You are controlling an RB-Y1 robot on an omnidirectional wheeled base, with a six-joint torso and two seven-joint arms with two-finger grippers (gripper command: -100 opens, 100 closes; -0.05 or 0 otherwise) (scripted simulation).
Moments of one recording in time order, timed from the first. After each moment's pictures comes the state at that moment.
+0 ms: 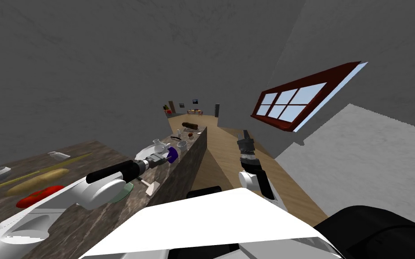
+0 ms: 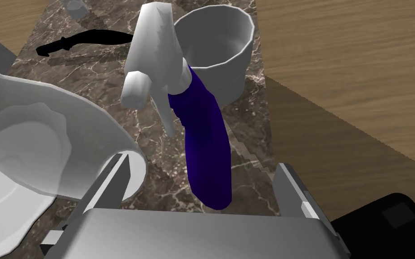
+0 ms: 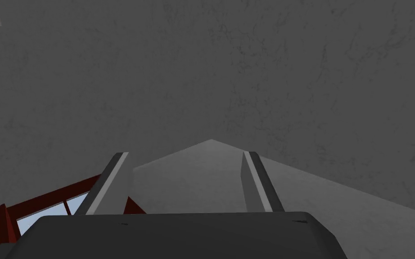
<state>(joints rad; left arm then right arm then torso) 0.39 1.04 0.07 -2.17 0.84 0.57 1.43 0.50 -0.04 -0.05 -2.33 -0.07 -0.41 0.09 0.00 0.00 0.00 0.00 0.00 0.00</state>
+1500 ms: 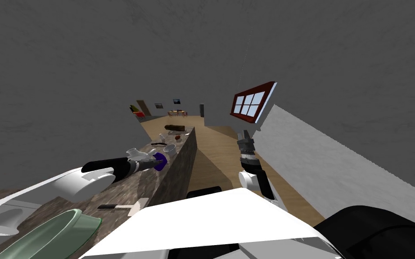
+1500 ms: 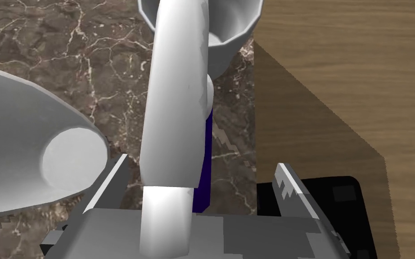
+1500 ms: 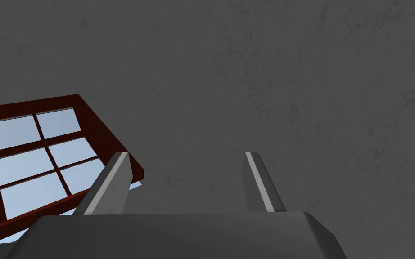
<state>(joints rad) 0.40 1.23 0.12 -2.08 0.99 0.78 1.80 0.50 -0.04 -0.05 -2.33 -0.07 -0.41 0.09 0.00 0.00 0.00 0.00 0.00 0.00</state>
